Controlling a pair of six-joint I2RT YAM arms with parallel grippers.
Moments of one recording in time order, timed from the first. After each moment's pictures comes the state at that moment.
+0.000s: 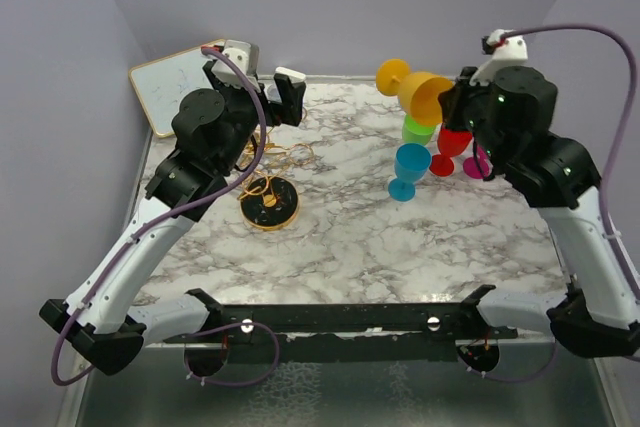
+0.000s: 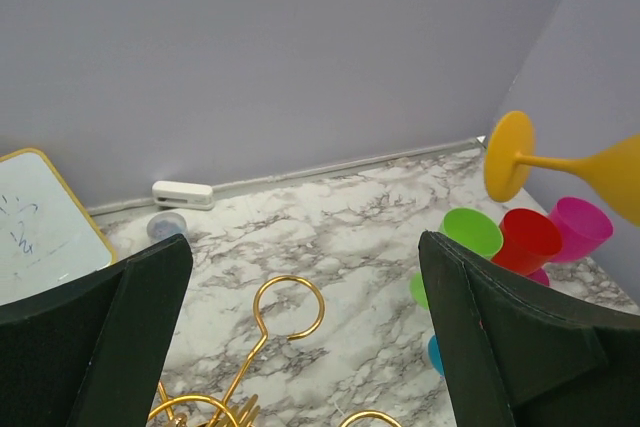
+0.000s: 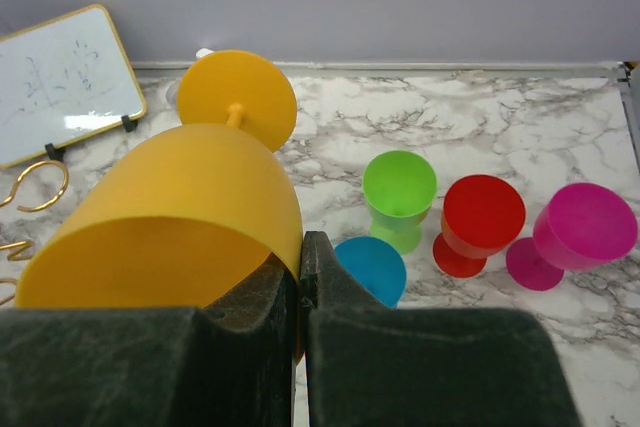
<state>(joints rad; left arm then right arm) -0.62 1.12 1.41 -0.21 -0.22 -0.15 0.61 1.13 1.71 -0.79 0.45 0.23</state>
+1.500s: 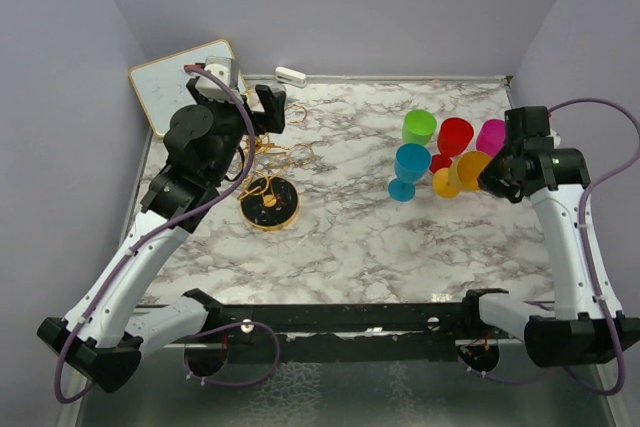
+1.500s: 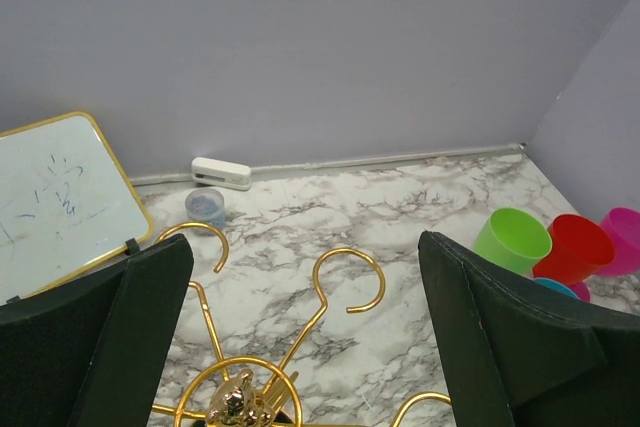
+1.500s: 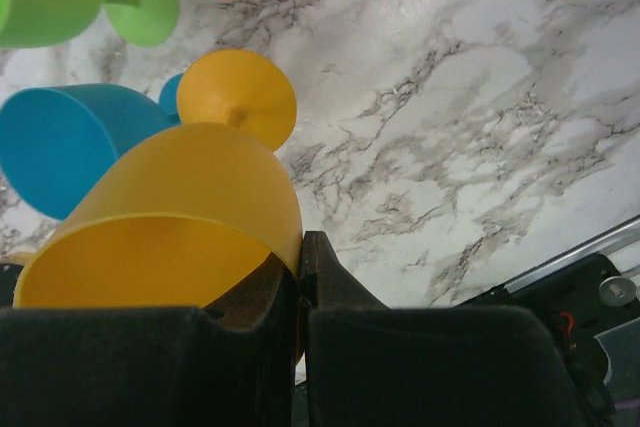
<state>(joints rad) -0.53 1.03 1.24 -0.14 -0.22 -0.18 0.03 1.11 1.36 -1.22 0.22 0.71</state>
